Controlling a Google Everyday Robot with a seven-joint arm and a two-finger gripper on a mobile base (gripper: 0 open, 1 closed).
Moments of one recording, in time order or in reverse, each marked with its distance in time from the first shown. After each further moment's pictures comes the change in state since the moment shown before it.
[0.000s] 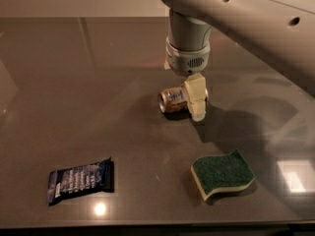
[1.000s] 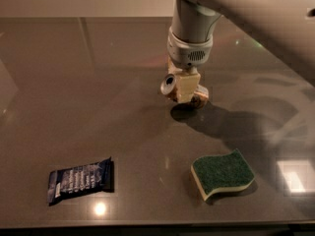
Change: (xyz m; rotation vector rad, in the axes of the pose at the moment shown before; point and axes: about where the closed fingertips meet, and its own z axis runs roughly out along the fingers) arm -0.006 -0.006 -0.018 0.041 -0.087 0.076
